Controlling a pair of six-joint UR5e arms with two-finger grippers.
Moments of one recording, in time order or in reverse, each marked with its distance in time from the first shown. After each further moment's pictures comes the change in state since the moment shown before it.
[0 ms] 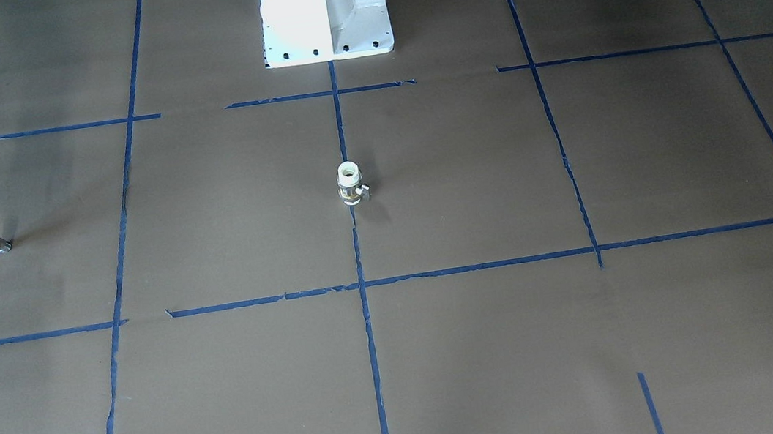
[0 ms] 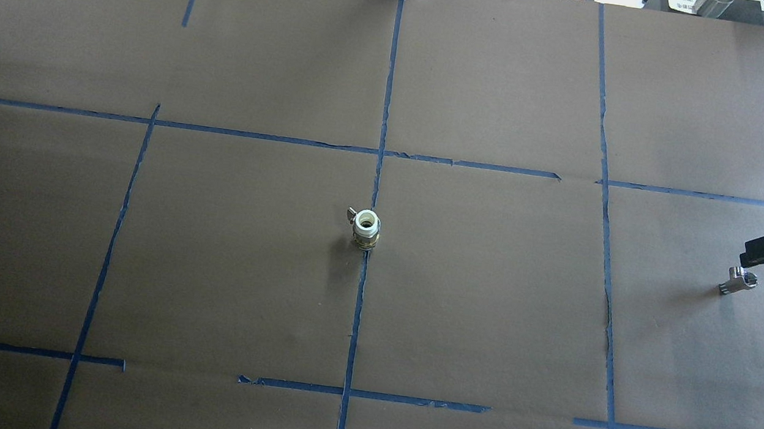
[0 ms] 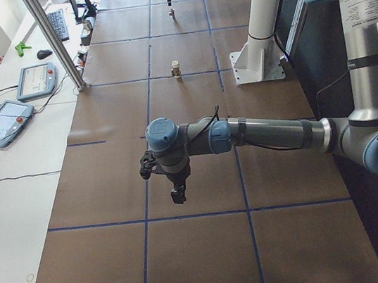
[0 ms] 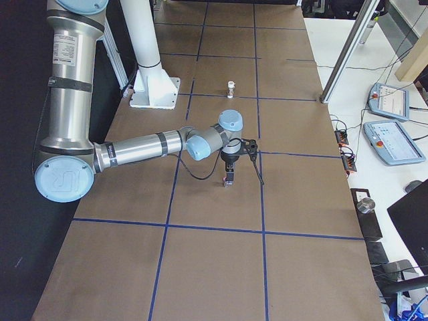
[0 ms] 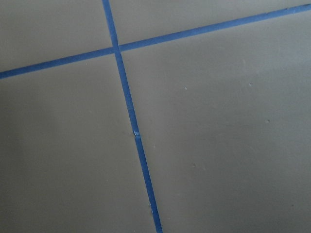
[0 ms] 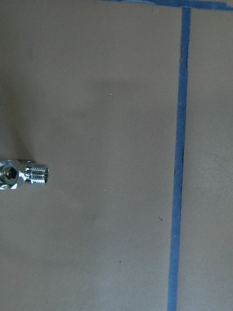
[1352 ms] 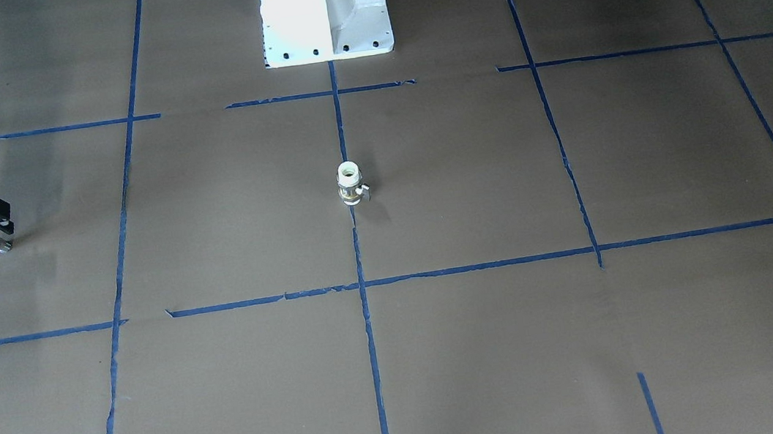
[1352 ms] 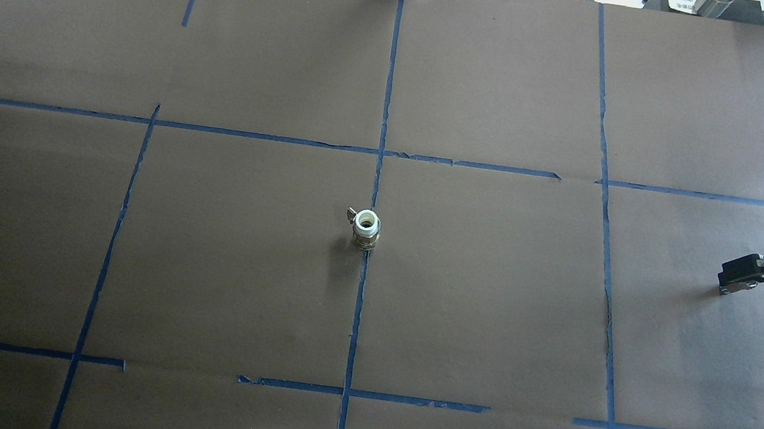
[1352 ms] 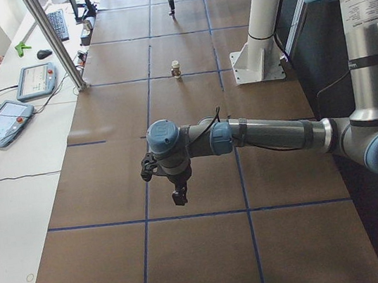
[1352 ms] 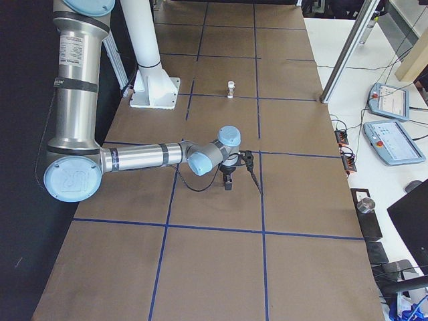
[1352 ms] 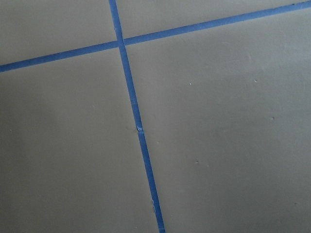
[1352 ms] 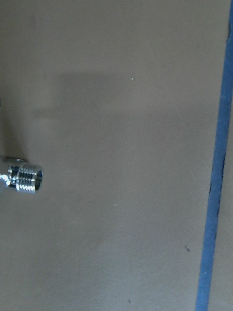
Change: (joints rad) left arm -0.003 0.003 0.003 0.000 0.000 0.000; right arm -0.064 0.008 -0.105 0.120 -0.002 -0.001
